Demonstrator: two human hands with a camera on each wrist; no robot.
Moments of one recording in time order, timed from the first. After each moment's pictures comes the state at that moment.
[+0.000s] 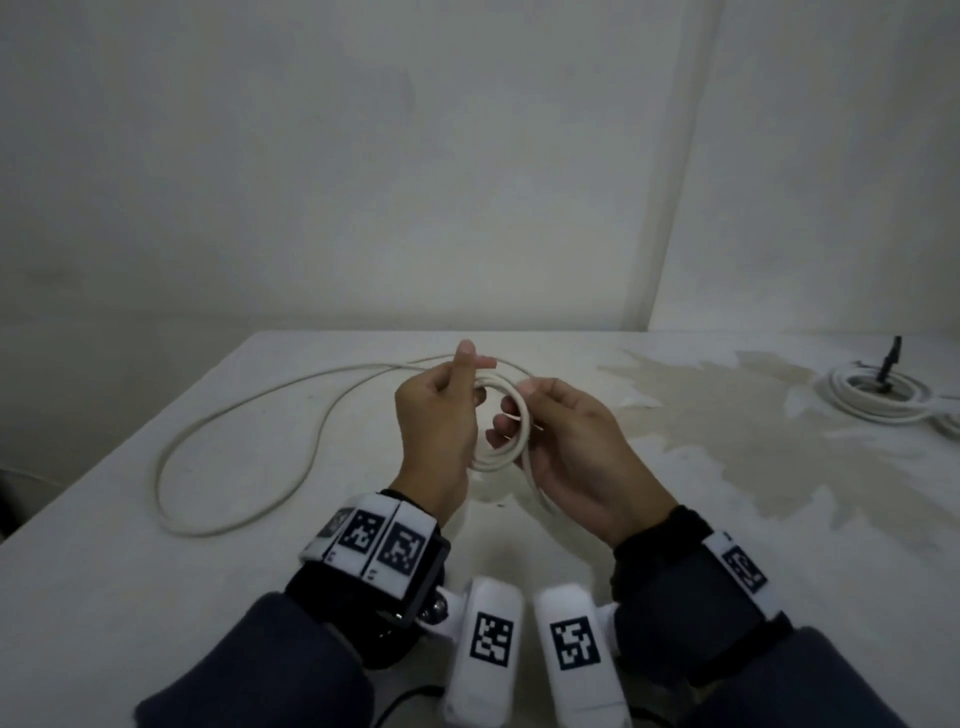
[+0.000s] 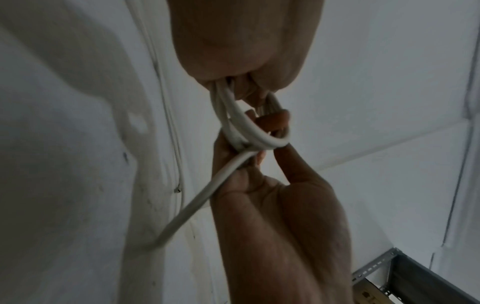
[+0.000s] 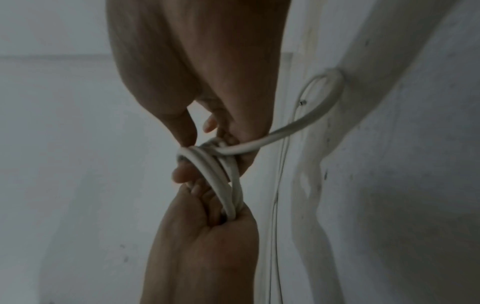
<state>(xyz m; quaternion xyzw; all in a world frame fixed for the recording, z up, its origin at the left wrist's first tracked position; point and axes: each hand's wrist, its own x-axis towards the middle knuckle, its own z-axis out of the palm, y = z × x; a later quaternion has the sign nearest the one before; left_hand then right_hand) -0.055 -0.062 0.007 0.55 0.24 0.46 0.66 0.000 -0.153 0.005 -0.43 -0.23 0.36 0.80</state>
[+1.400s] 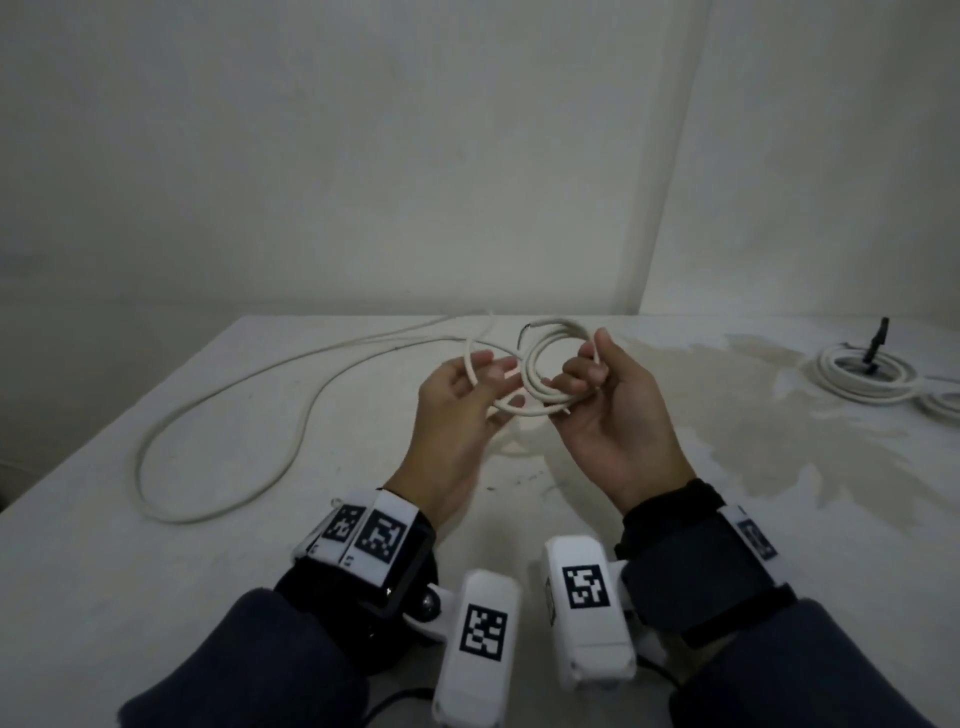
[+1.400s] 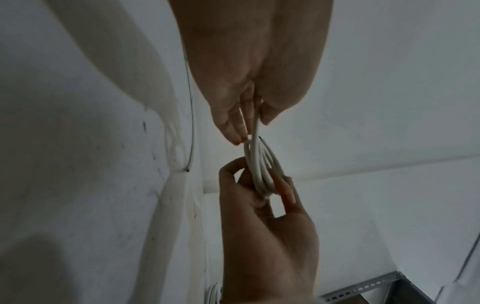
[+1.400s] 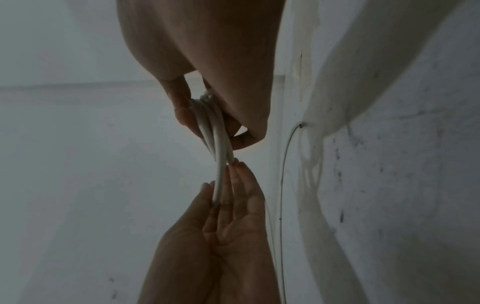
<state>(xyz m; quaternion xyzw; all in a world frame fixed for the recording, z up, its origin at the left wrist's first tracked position) -0.055 -0.073 -0.003 0.50 0.17 0.32 0.78 0.032 -0.164 0.004 -0.28 -0.12 0.33 0.89</state>
